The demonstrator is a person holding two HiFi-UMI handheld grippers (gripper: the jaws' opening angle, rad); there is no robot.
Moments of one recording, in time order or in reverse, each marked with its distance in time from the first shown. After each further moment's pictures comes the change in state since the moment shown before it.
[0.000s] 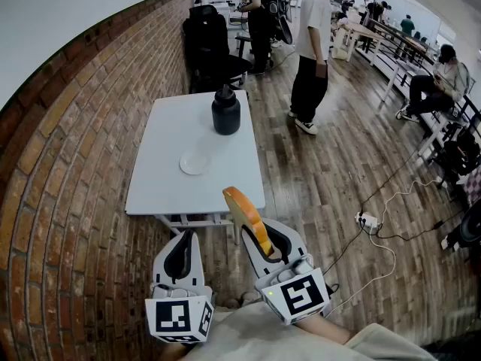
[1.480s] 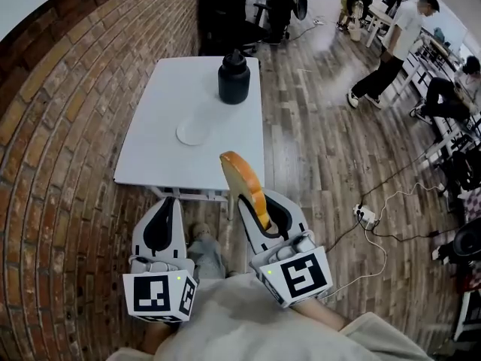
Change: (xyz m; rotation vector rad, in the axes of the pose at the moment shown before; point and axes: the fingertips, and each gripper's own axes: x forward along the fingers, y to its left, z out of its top) left arm 0.053 0.025 -0.010 -0.021 -0.005 0.104; right arm 0.049 -0.042 -0.018 0.018 0.007 0.065
